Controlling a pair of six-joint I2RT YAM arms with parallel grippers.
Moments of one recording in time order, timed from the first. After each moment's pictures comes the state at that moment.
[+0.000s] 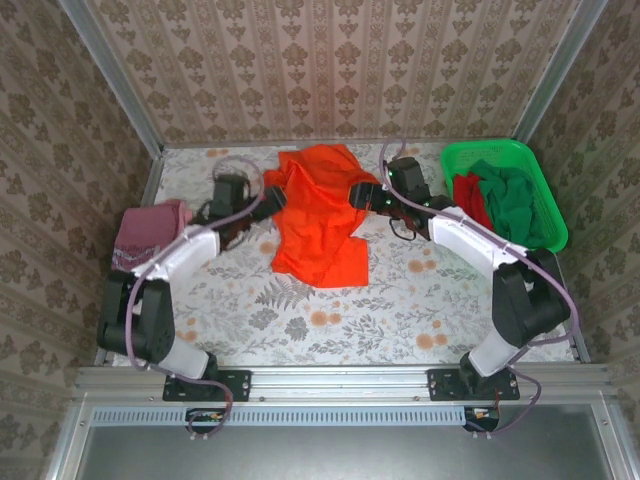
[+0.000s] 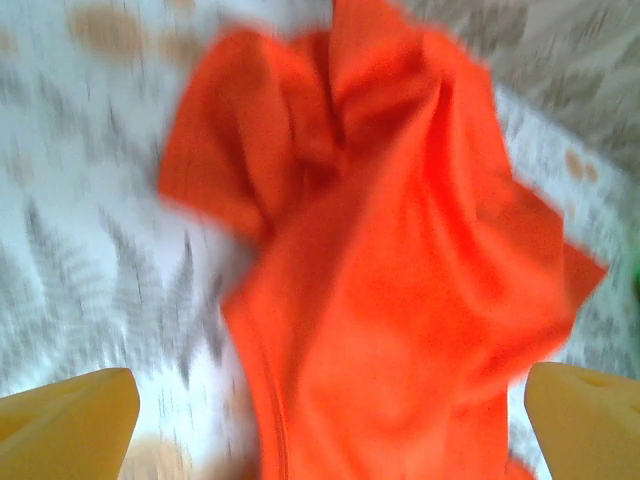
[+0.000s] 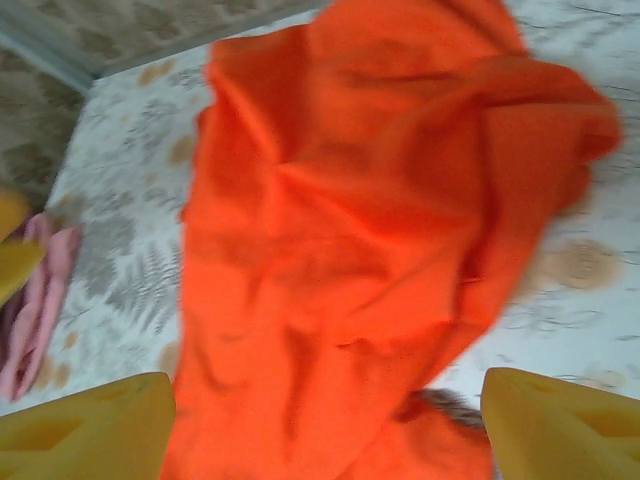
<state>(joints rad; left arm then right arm) -0.36 1.47 0.92 -0.14 0.09 -0.71 0.39 1.64 1.18 -0.20 -0.11 0.53</state>
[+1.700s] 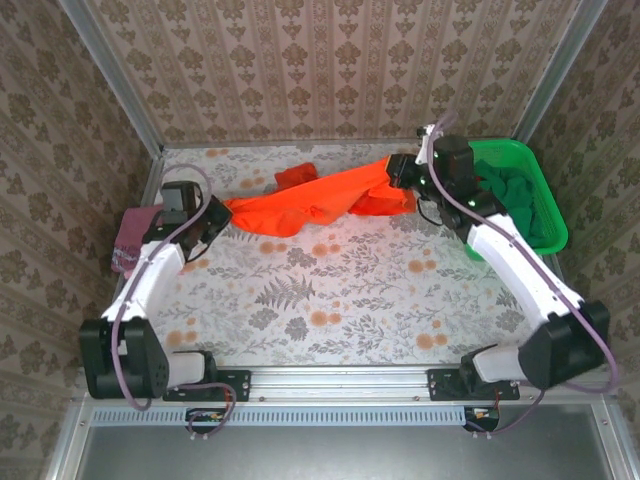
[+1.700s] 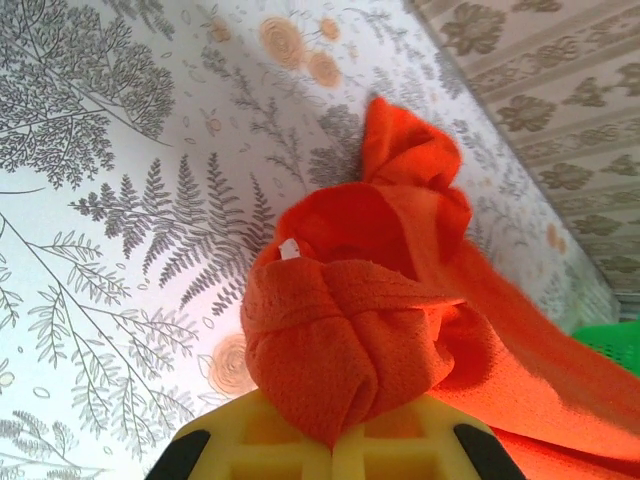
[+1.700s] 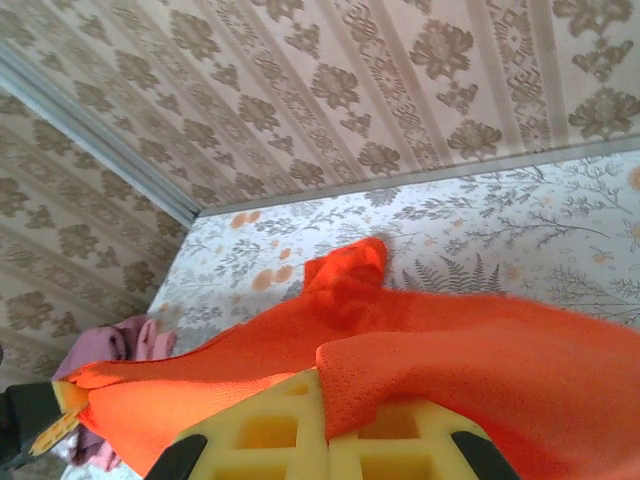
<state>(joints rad) -0.06 1.22 0.94 -0.43 0.27 -0.79 0.31 1.29 1.23 -0.27 -0.16 0.49</state>
